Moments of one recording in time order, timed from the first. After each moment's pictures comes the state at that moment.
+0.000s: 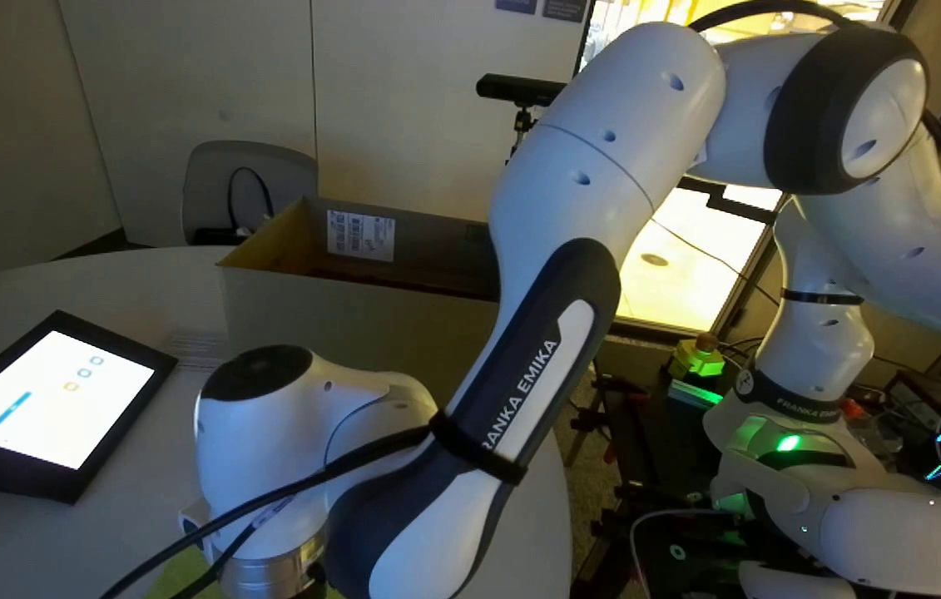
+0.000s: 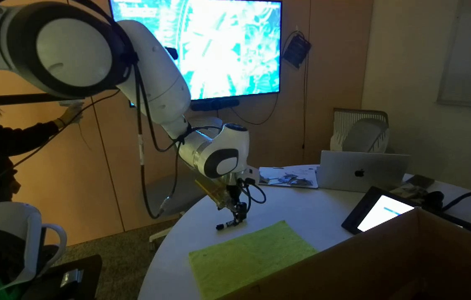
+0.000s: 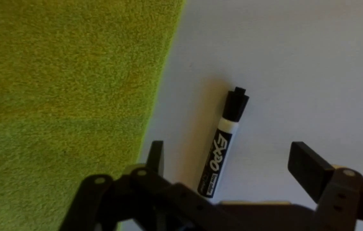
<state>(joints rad) 0.38 0.93 0.19 -1.59 0.05 2.54 0.08</state>
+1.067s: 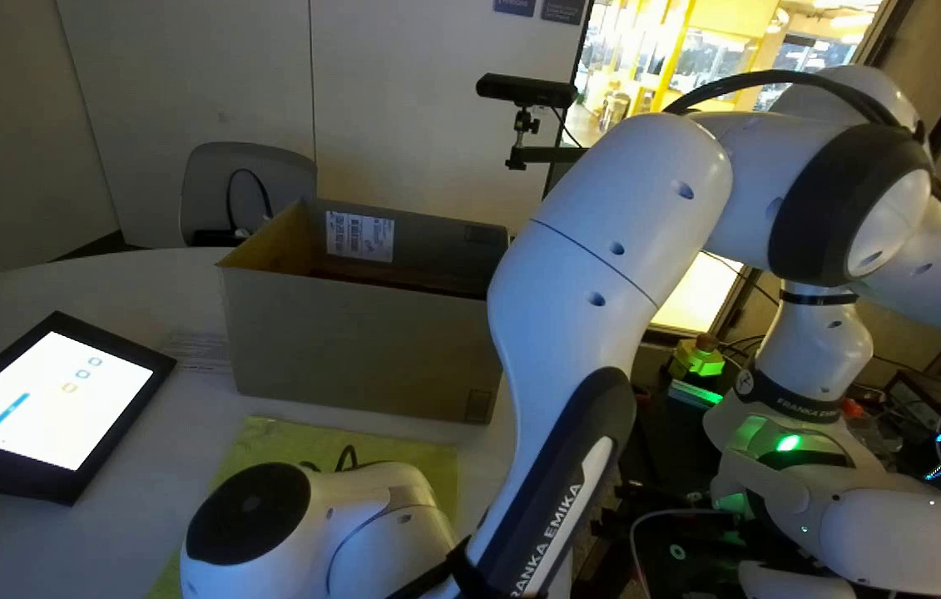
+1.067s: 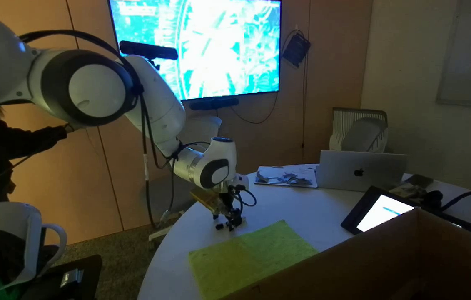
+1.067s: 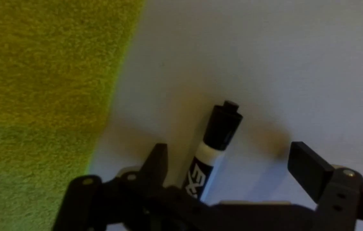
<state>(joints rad) 0.52 1.08 0.12 -1.45 -0.04 2.56 0.15</state>
